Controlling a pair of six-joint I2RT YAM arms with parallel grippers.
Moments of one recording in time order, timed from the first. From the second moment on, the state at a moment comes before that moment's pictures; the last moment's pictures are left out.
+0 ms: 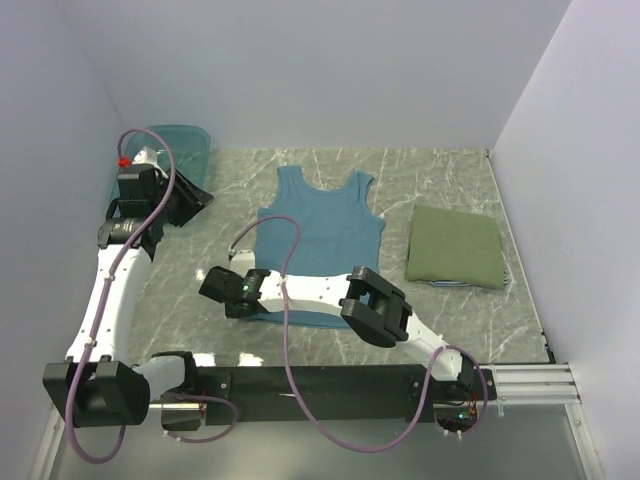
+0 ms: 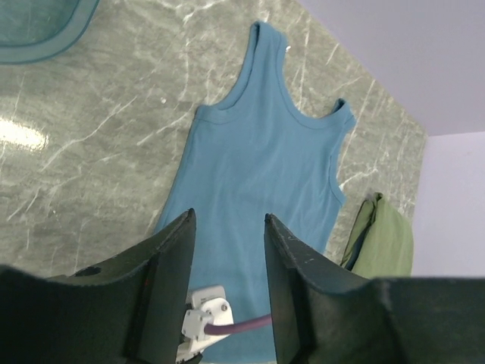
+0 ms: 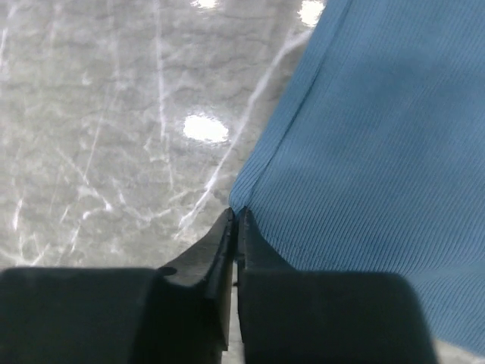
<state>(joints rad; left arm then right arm) 0.03 1.14 1.14 -0.53 0.19 -0.70 1.27 2.34 1.90 -0.66 0.36 1.05</state>
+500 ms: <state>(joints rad) 0.03 1.47 1.03 -0.42 0.20 -0.70 1.35 1.98 1.35 -0.46 0.19 0.97</state>
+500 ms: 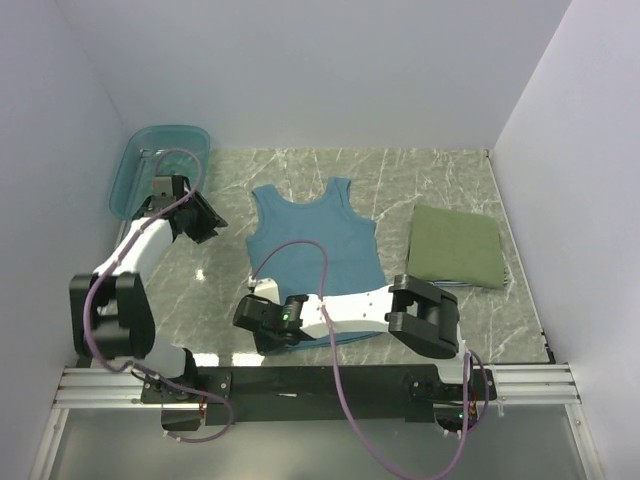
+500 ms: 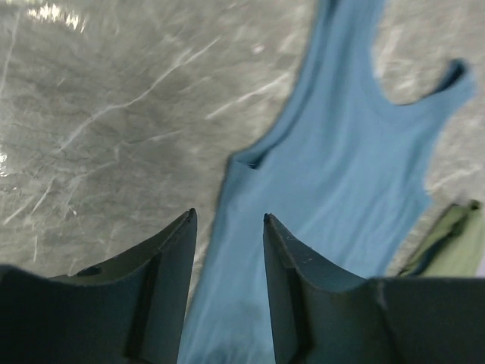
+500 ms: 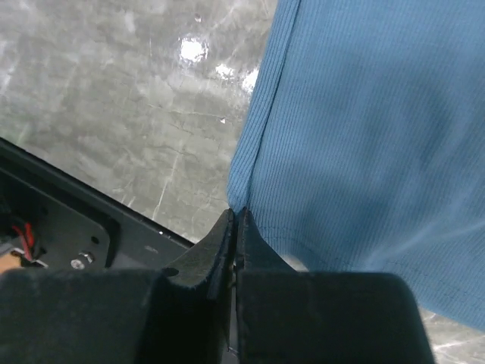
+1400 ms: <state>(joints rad) -0.12 1.85 1.15 -0.39 0.14 -0.70 1.32 1.96 1.30 -0.37 0.11 0.99</state>
